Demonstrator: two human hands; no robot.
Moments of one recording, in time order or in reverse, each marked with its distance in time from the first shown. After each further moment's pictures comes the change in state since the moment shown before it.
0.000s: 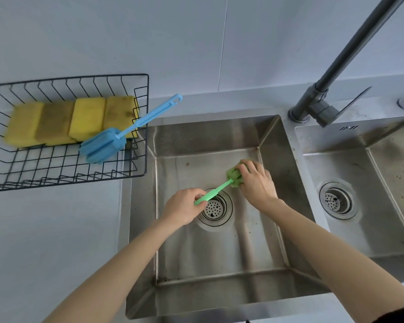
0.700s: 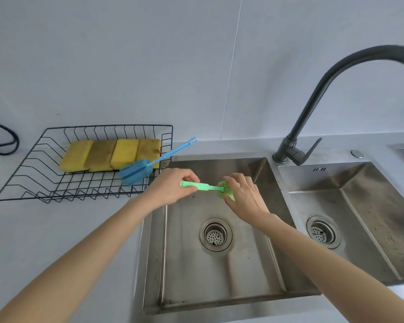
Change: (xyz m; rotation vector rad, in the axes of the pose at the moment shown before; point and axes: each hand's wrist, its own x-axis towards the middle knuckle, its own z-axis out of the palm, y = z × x) left_hand -0.079 0.034 -0.127 0.054 0.235 0.267; right_hand -0.063 -0.066 -0.079 0.064 0.232 -0.151
